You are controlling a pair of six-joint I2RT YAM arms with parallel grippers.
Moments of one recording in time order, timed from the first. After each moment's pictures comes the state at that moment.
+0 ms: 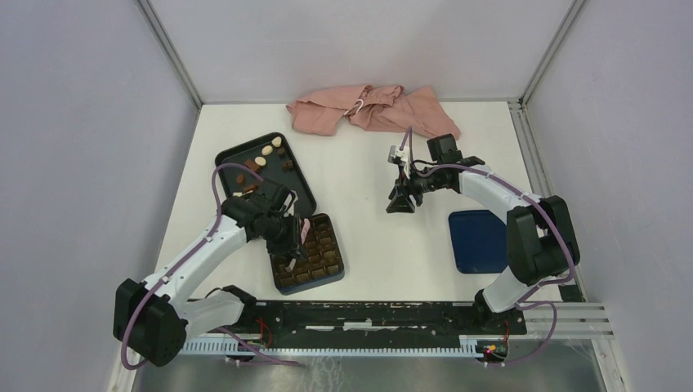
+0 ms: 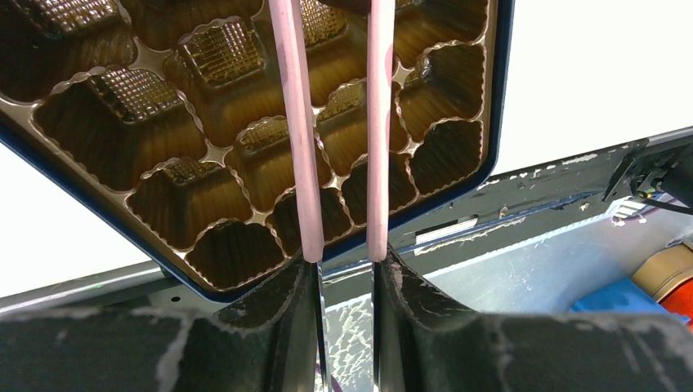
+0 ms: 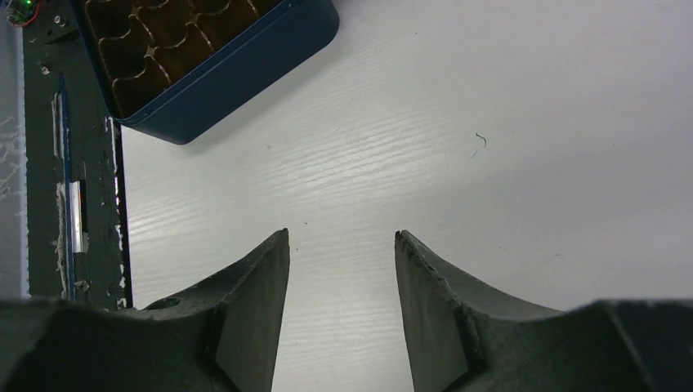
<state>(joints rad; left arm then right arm) -0.48 1.10 0.82 -0.98 0.26 -0.57 0.32 1.62 1.06 -0.45 -0.95 -0.60</state>
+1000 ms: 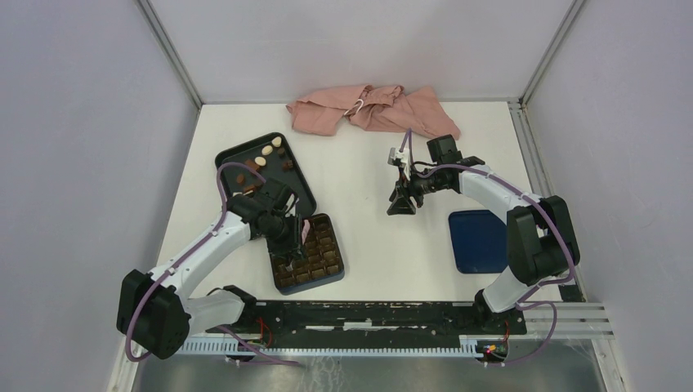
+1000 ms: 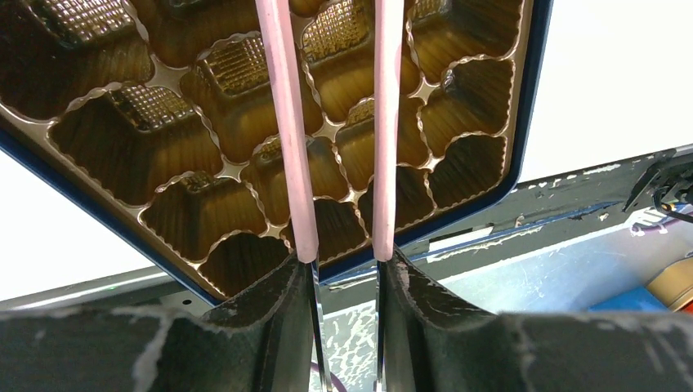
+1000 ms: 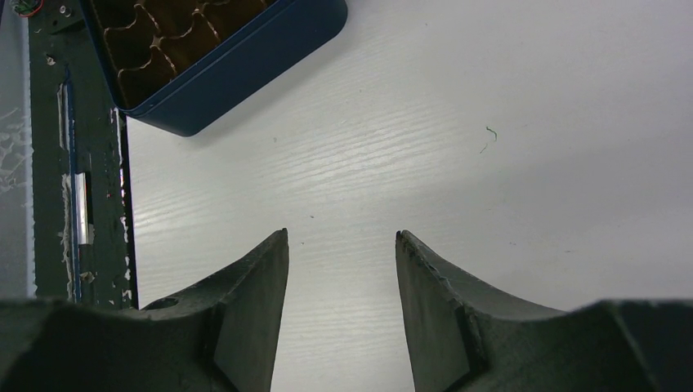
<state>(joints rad) -0.48 1.15 0.82 -0.97 0.24 -0.56 0.32 1.62 1.06 -0.49 -0.95 -0.63</state>
